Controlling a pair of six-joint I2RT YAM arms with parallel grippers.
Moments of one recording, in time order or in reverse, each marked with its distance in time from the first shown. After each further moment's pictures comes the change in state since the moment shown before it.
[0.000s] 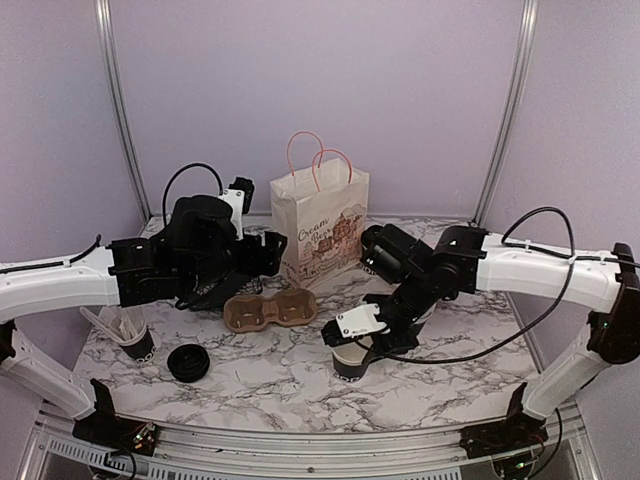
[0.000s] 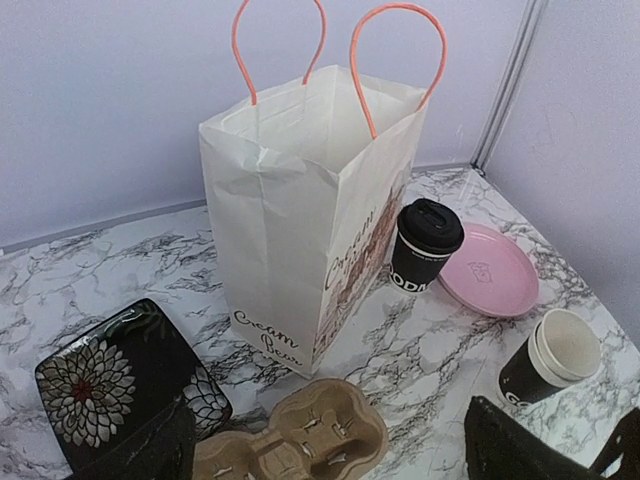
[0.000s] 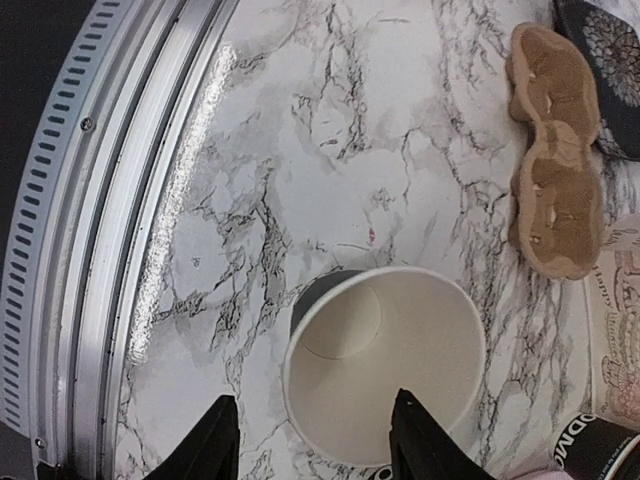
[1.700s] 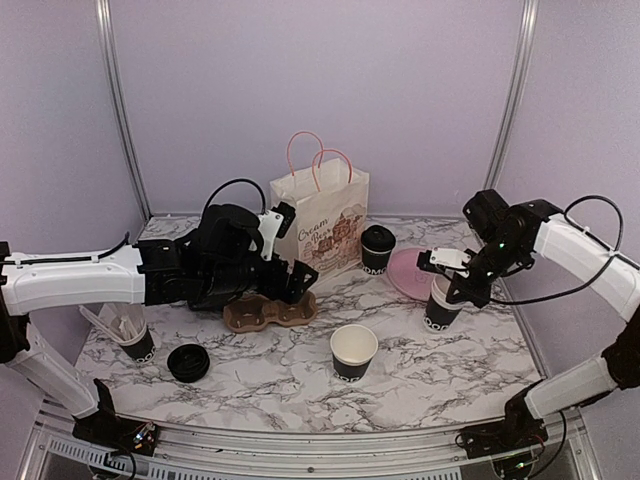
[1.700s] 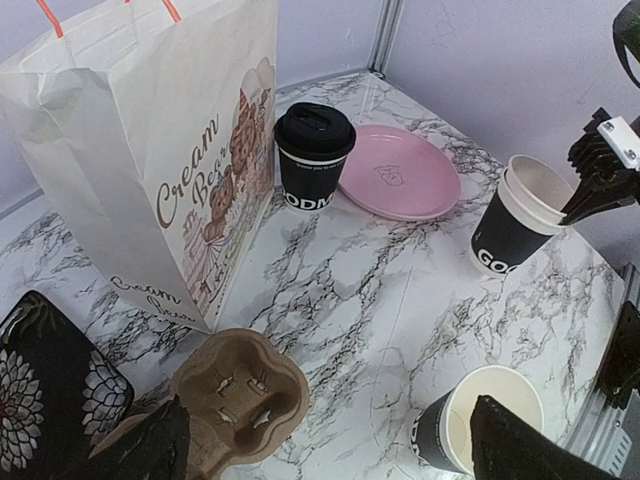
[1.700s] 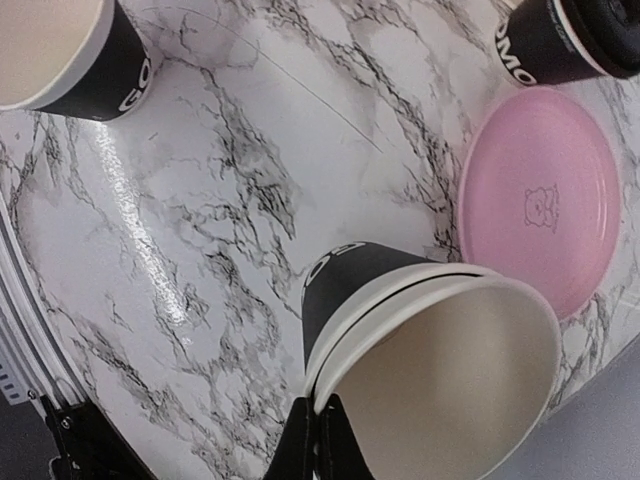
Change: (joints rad) left arm 0.000 0.119 0.043 -0.030 0.330 0.088; right arm -0.591 -0.199 -0.063 -0.197 0.079 0.068
